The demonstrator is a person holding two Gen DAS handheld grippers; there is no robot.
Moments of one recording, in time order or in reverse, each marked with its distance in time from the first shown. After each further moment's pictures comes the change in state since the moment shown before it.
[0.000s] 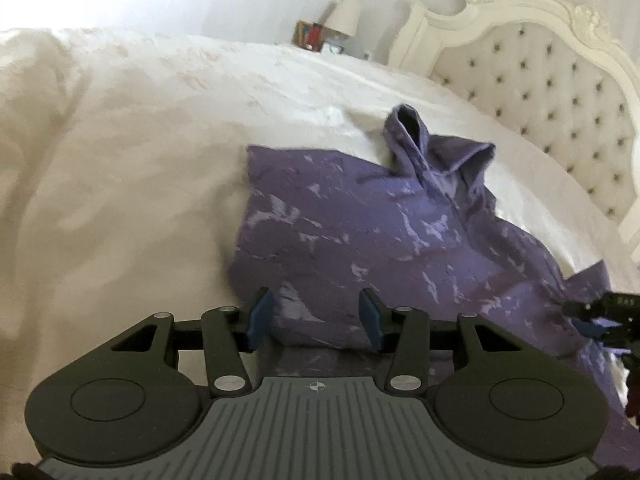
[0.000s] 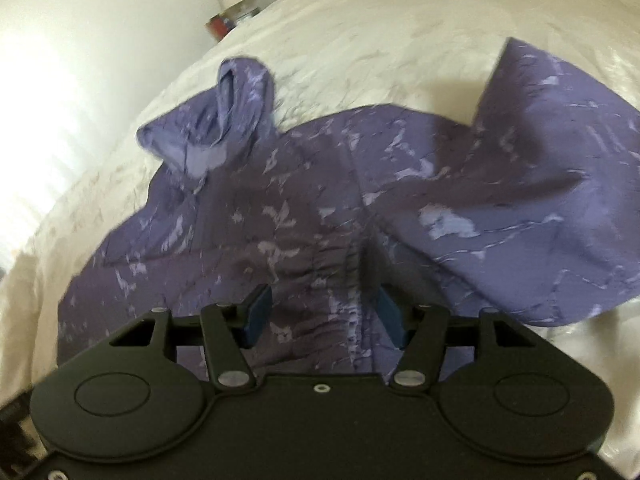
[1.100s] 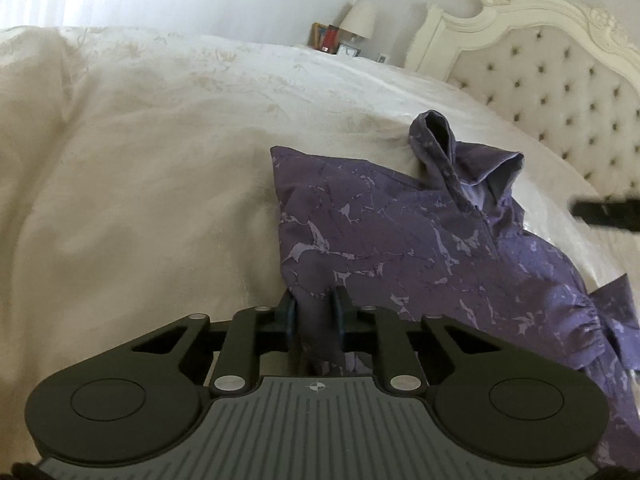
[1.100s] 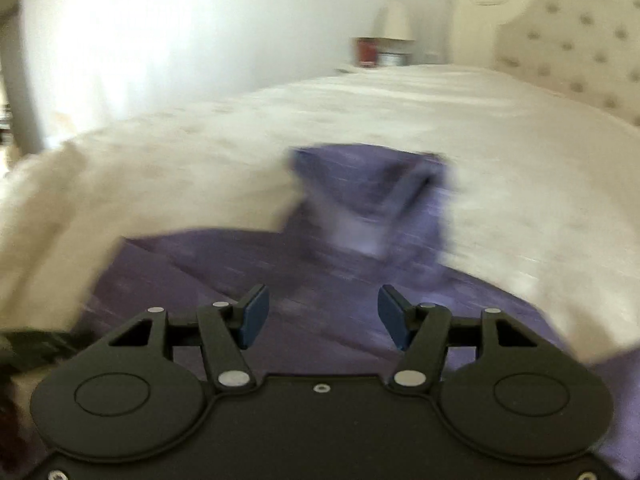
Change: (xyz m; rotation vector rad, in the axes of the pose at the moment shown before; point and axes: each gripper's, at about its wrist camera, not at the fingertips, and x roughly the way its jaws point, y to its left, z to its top) left arm 0.022 0.016 0.012 -0.012 0.001 0.027; right arm 0.013 0.172 0.048 -0.562 -0.096 0.069
